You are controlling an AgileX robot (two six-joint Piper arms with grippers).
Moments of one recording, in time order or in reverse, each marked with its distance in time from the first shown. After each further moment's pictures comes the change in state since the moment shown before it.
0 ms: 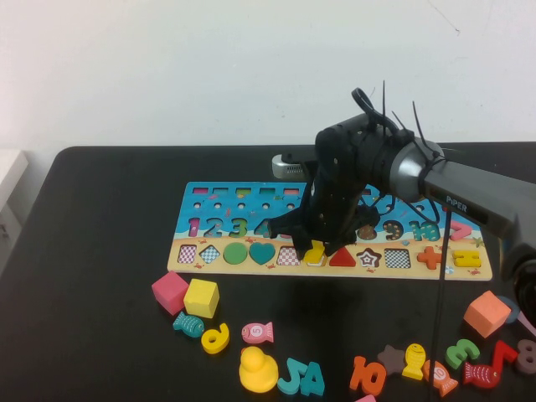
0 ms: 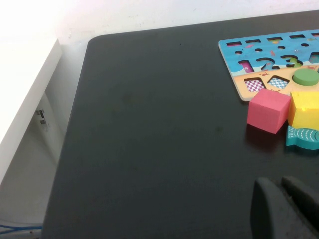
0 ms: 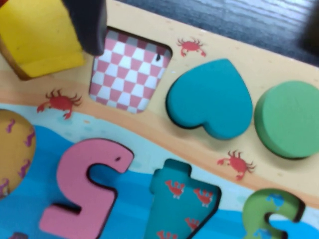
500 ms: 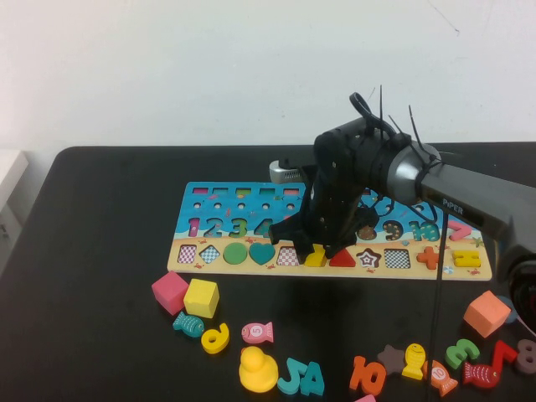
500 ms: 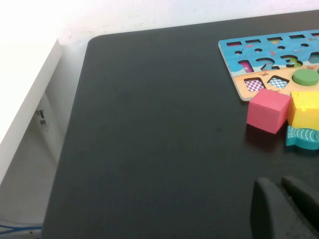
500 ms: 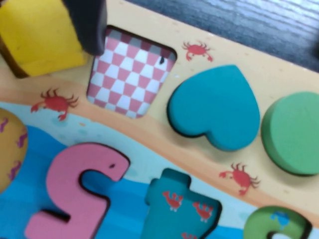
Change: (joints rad) right arm 0.000 0.019 -0.005 -0.006 0.002 -0.056; left arm 0.000 0.000 0.000 0.000 0.000 0.000
